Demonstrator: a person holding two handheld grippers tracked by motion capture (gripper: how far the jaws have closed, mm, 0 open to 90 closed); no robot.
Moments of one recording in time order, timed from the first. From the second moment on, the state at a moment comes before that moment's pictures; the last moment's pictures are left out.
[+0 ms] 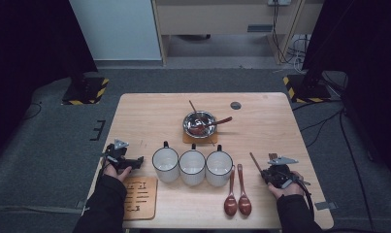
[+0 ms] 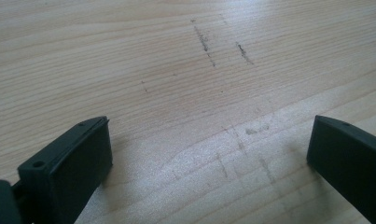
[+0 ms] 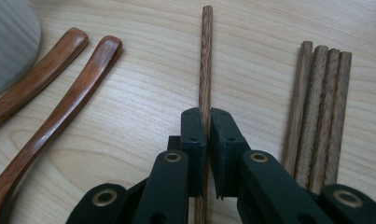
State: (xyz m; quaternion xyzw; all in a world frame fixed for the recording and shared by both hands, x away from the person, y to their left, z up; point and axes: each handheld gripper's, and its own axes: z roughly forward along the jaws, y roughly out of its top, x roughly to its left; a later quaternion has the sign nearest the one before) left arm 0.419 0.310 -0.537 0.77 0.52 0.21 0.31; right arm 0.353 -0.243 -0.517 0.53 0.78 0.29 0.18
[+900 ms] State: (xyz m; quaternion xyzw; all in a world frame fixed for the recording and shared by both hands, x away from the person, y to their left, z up) left arm 0.419 0.310 -0.537 0.77 0.52 0.21 0.31; right arm 0.367 -0.231 -0.519 0.52 0.78 0.30 0.19
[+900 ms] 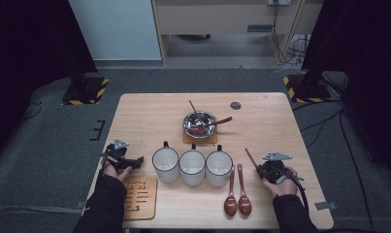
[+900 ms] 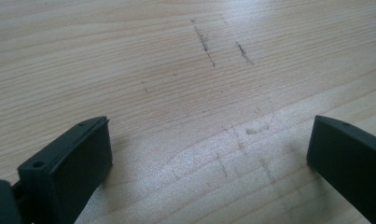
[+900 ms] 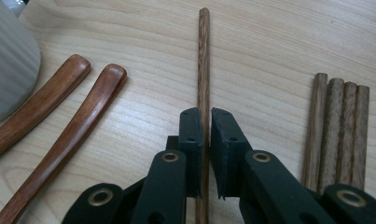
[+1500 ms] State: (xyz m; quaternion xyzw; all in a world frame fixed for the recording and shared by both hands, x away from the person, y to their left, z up) left arm 0.419 0.310 -0.537 0.77 0.52 0.21 0.31; right arm 0.355 -0.236 -0.520 0.52 0.78 0.29 0.19
